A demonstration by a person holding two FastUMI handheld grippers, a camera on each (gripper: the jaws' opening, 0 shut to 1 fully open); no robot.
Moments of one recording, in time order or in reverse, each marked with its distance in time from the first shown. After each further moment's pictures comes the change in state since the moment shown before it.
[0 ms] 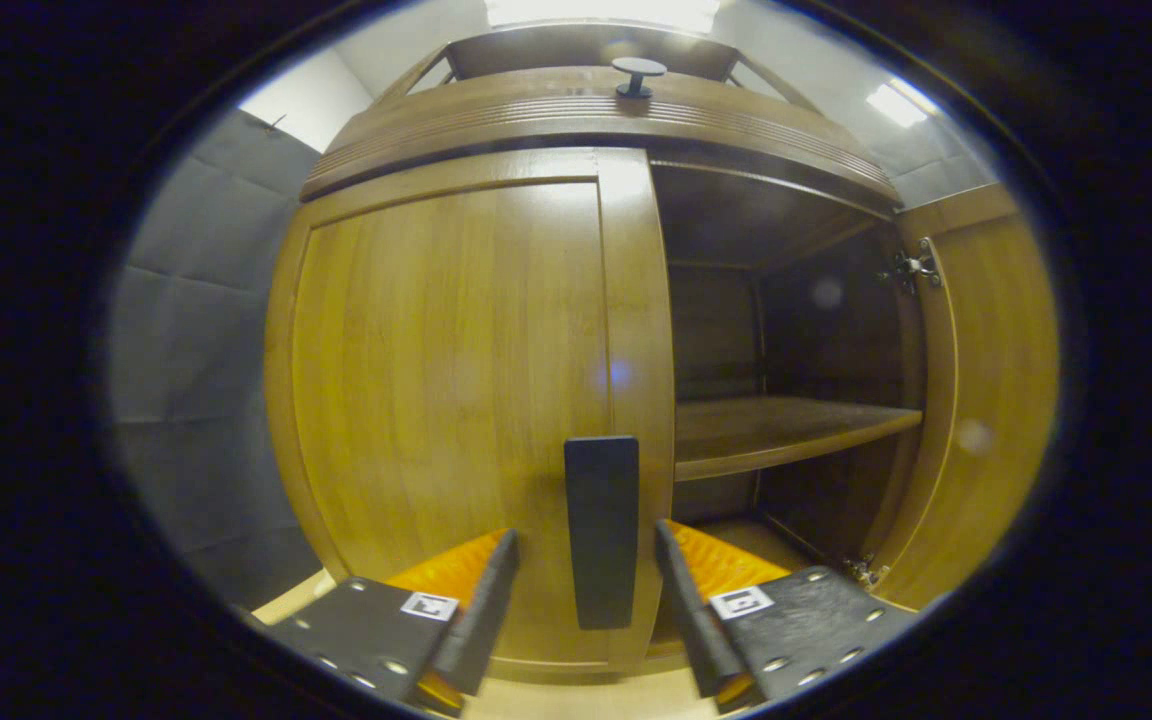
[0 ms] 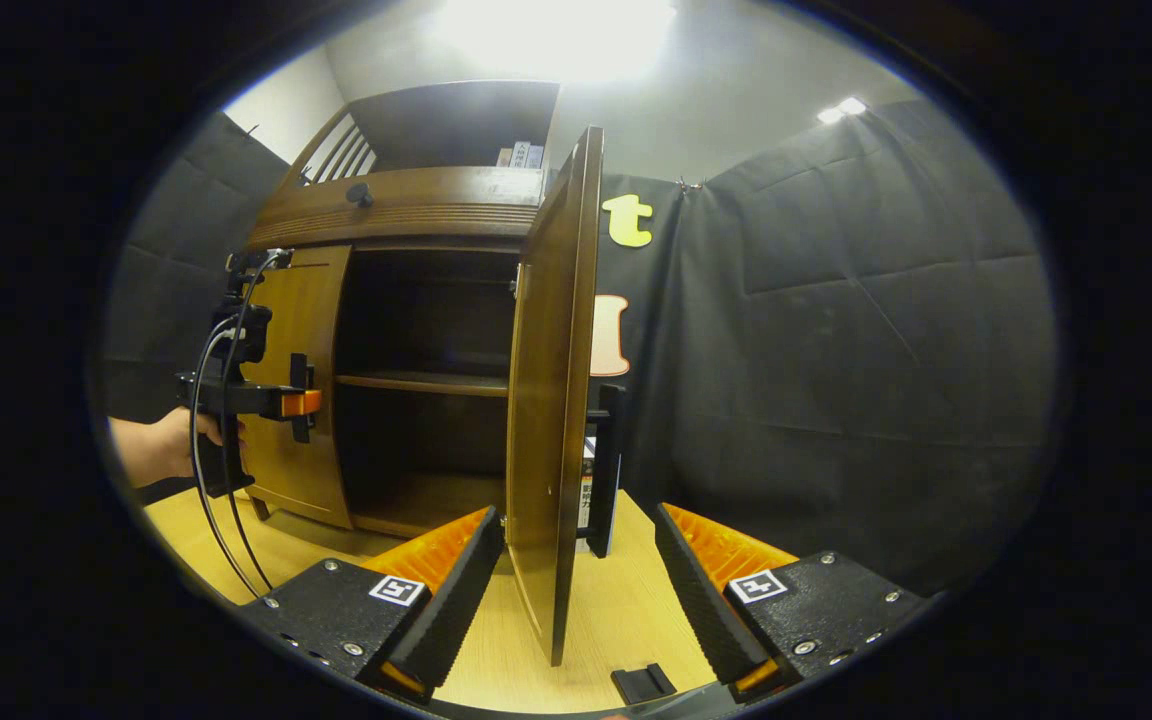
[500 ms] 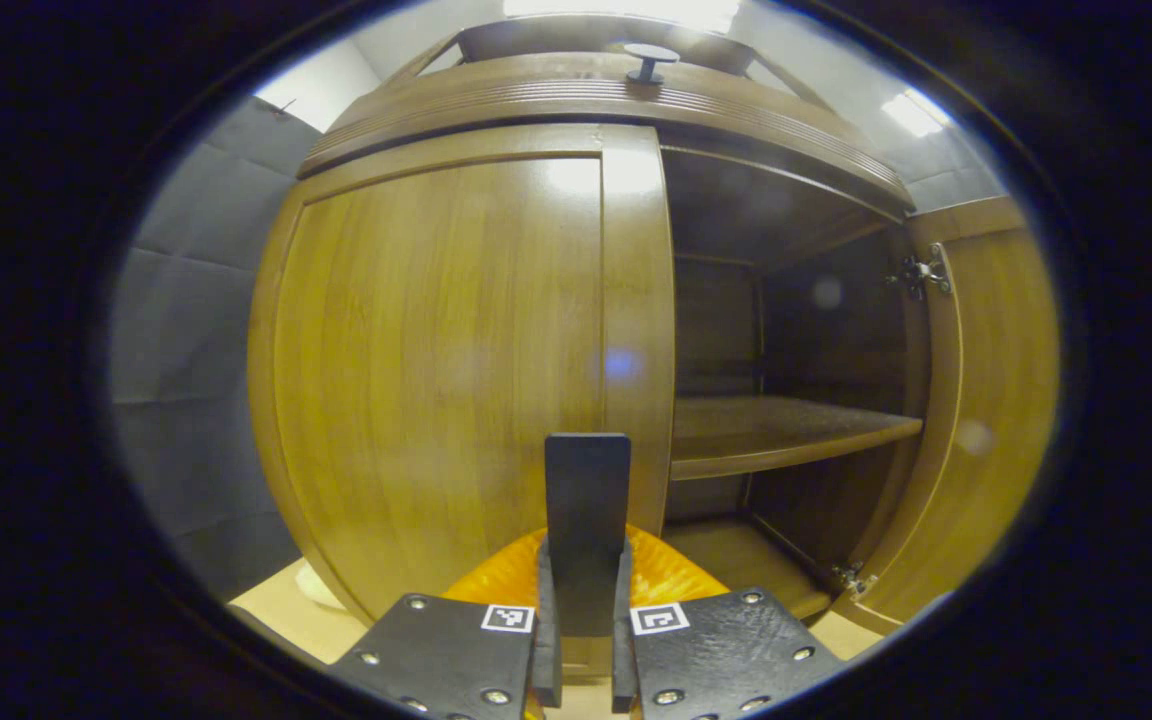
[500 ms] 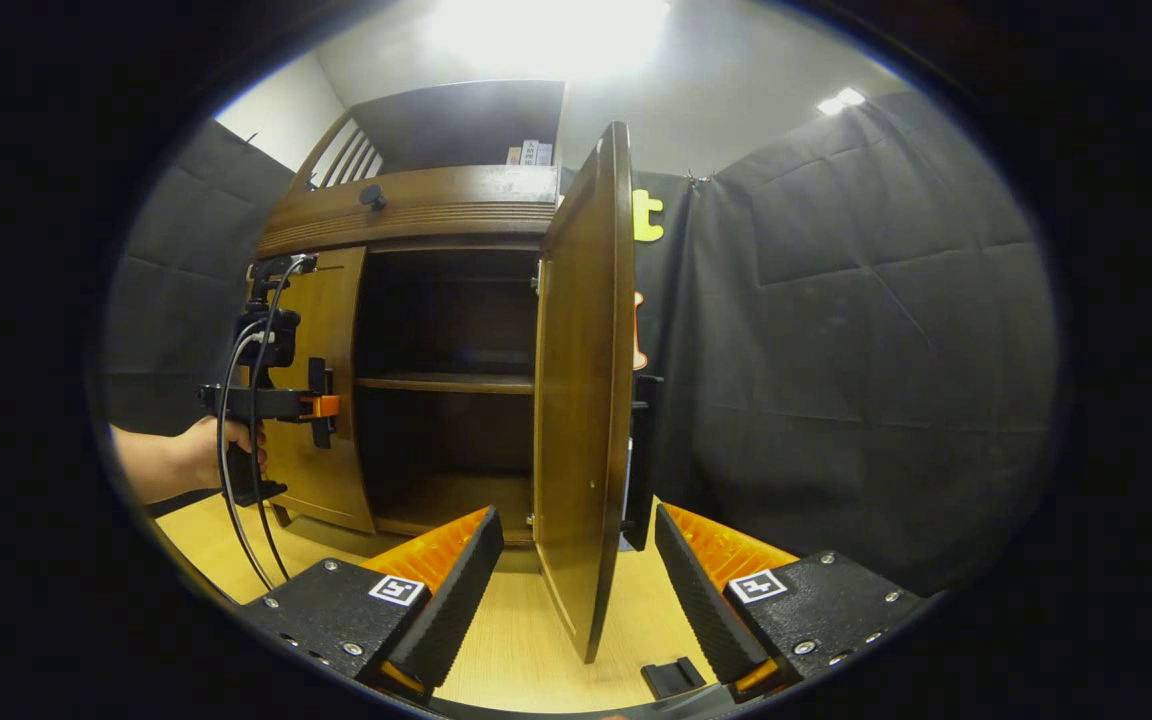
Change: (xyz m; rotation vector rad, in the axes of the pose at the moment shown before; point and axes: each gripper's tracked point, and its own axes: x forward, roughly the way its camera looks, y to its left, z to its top) left arm -0.002 -0.012 -0.005 -0.053 0.044 -0.050; right arm -0.005 0.024 -0.001 0.033 0.000 0.050
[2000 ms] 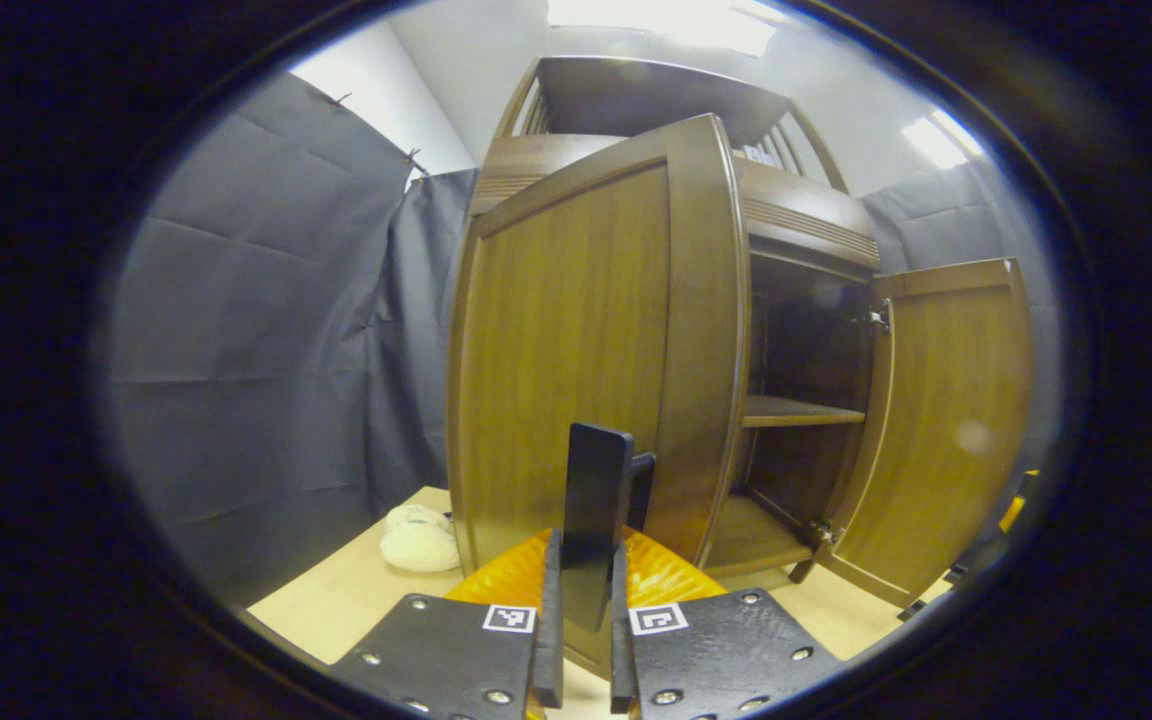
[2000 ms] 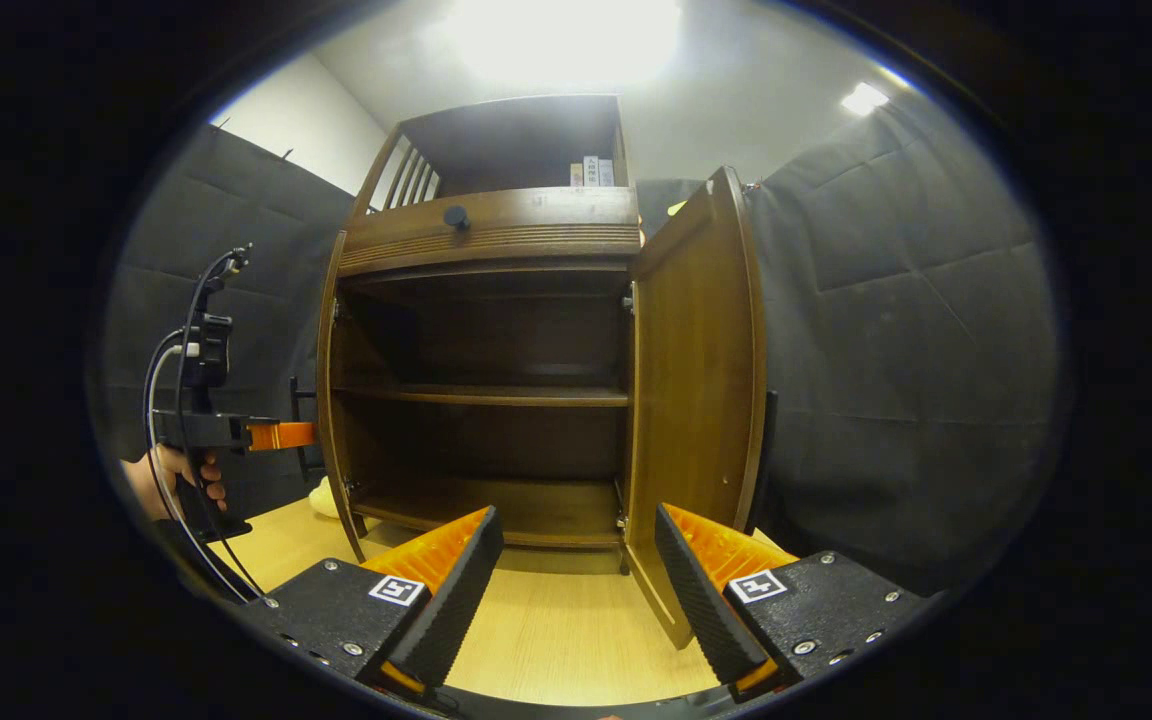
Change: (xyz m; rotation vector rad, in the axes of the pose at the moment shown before) left arm -0.090 0.036 0.018 -0.049 0.002 0.033; right arm -0.040 0.089 0.013 0.023 -0.025 0.168
